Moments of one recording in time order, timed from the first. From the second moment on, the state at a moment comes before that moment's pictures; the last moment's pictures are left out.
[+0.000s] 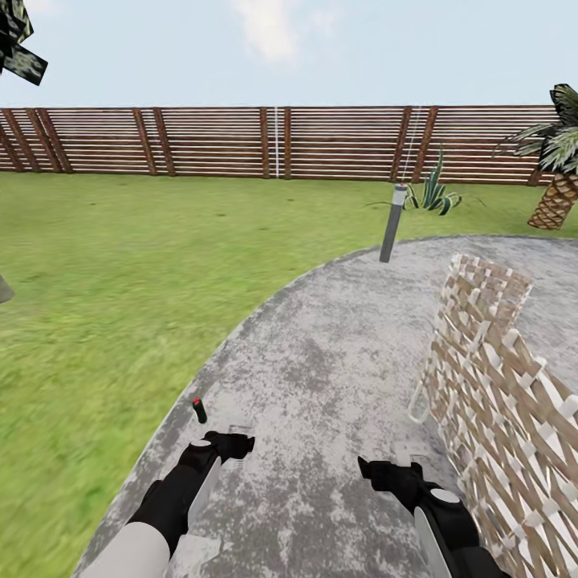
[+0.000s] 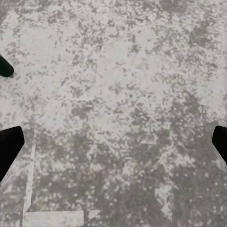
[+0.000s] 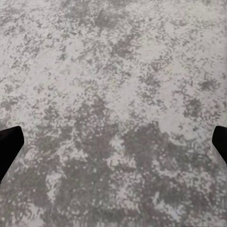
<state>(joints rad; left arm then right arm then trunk) -0.56 -0.10 -0.12 -0.75 0.01 0.42 0.01 -0.16 0.01 0.02 -1.42 -0.10 0.60 0.01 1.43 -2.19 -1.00</state>
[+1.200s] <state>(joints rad) -0.56 -0.10 -0.12 -0.75 0.01 0.42 0.01 -0.16 0.01 0.02 -1.42 -0.10 0.60 0.01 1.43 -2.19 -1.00</state>
